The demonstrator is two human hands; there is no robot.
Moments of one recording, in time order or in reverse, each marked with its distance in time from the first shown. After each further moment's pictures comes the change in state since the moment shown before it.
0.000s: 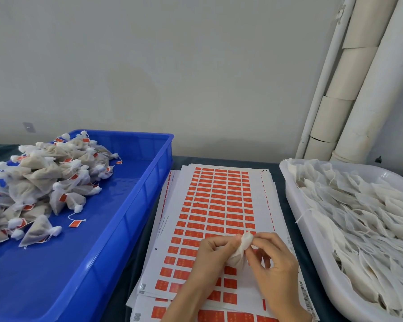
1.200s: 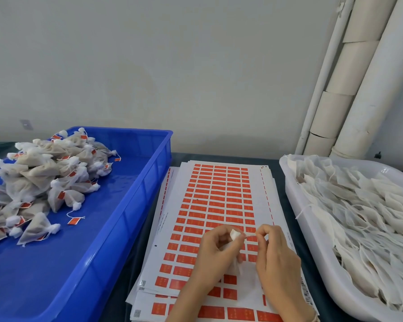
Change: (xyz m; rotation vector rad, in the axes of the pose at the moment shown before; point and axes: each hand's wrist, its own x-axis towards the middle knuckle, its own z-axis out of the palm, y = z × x) left_hand 0.003 -0.003 0.002 0.233 0.042 0.267; right_hand 0.003 -0.004 -0.004 -0.280 -0.107 0.142
